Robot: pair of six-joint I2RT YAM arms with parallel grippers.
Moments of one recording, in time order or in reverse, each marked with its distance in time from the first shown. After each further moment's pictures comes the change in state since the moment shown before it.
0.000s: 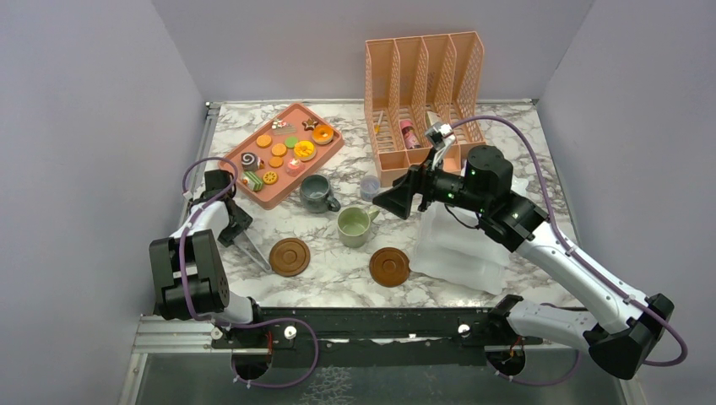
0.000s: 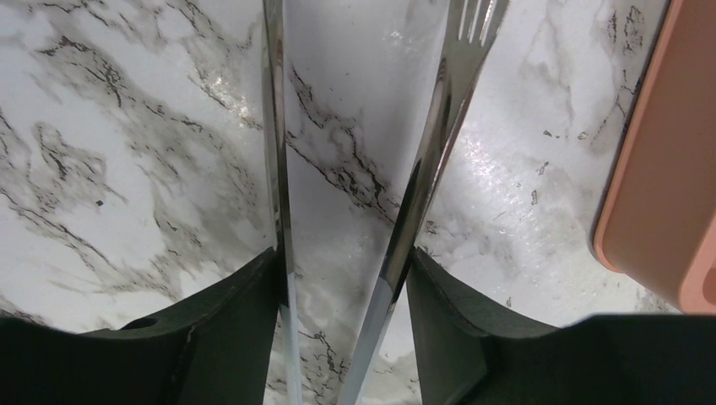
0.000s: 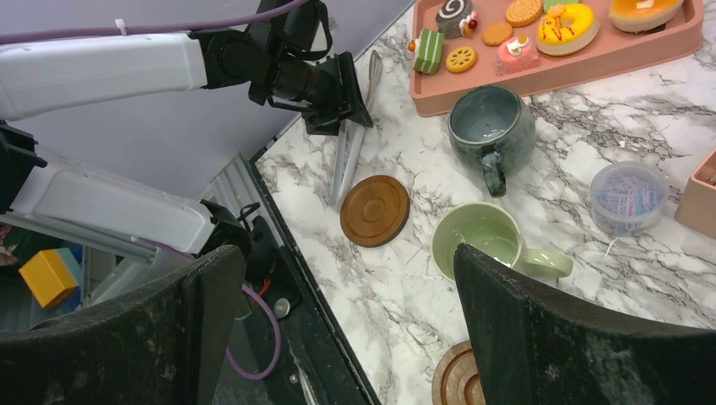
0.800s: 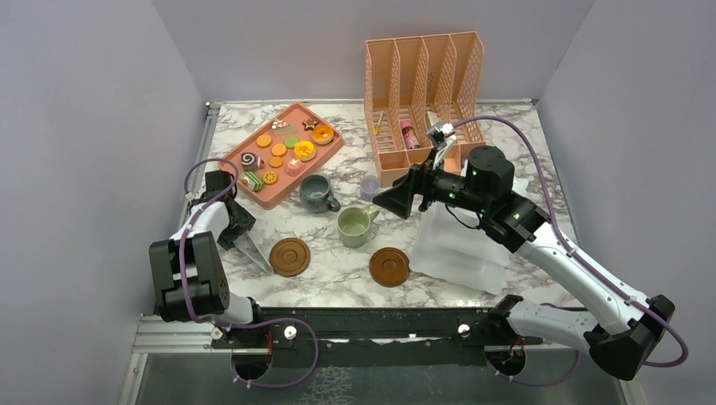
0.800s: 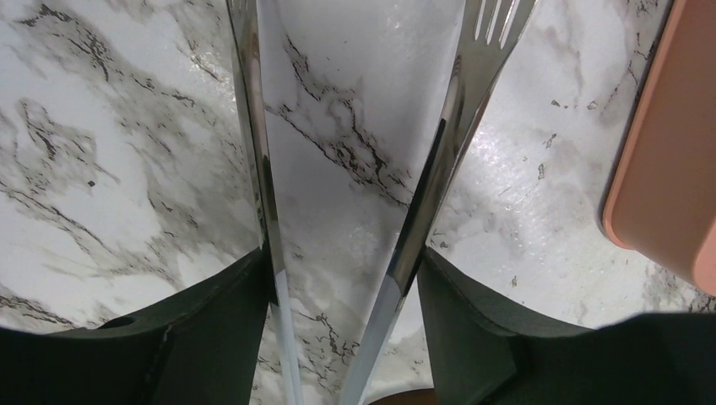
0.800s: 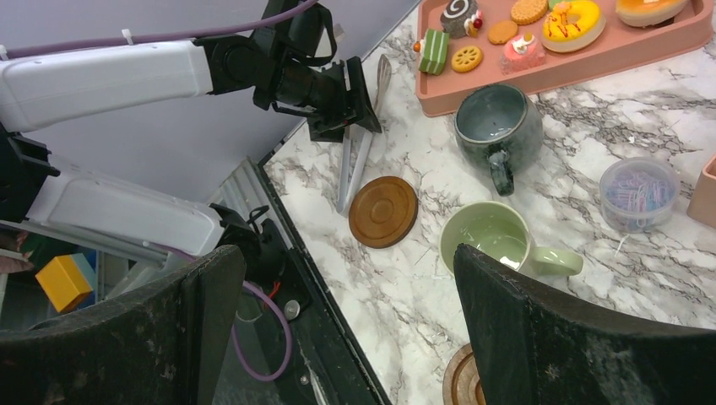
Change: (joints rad) left arm 0.000 -0.018 0.002 -0.043 0.006 0.008; right arm 0.000 -0.009 0.000 0.000 0.000 0.030
